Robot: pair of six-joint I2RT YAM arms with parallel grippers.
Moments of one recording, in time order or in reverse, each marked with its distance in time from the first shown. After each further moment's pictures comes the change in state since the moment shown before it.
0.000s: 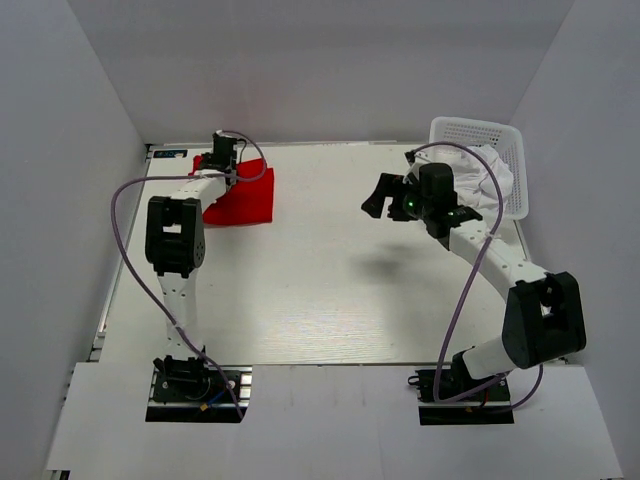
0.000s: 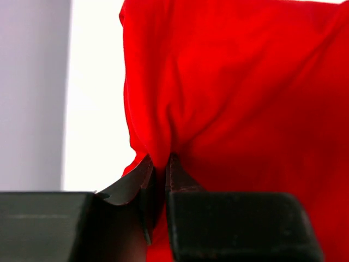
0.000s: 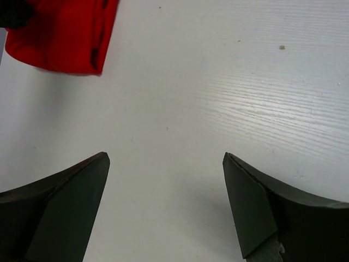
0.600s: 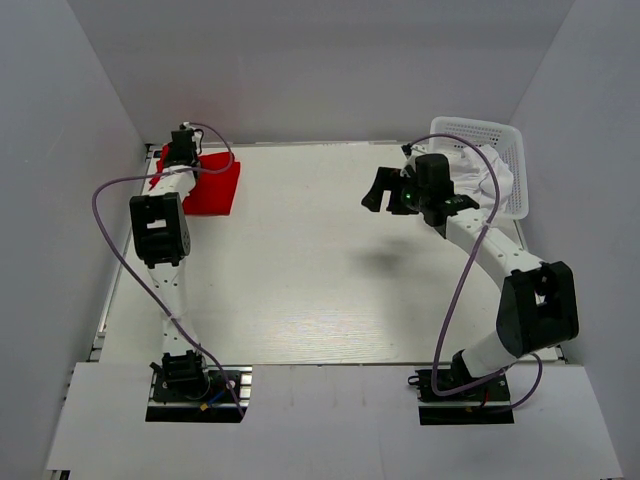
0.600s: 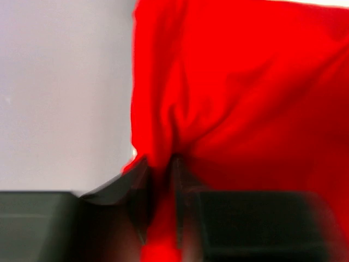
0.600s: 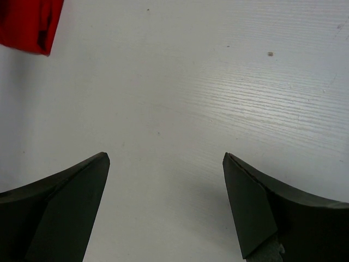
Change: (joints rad) left arm 0.232 0.187 0.211 0.175 0.104 0.349; right arm -0.001 0.078 0.127 -0.097 0.024 -0.039
